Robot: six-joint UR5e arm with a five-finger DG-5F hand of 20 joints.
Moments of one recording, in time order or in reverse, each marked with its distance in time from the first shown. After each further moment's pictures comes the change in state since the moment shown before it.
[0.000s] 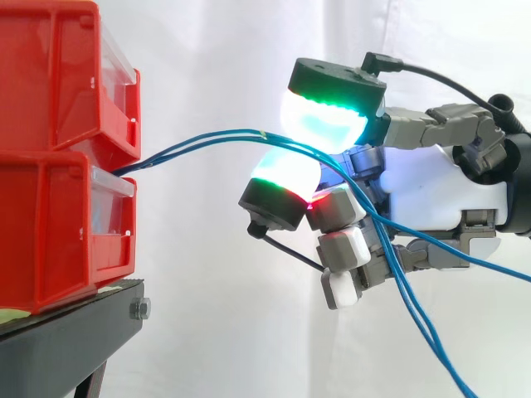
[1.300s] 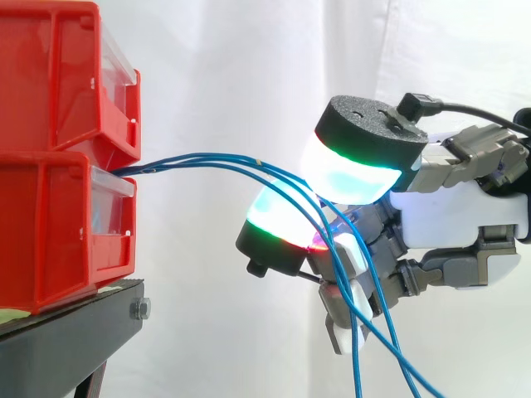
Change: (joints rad) arm 0.057 -0.003 -0.003 -0.033 0.107 -0.134
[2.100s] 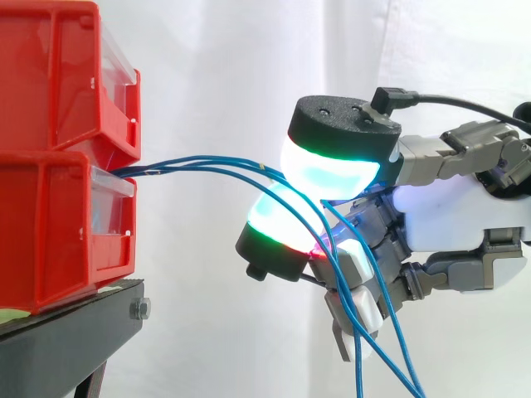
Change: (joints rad) arm 0.011 0.000 -0.002 -0.002 0.012 -0.009
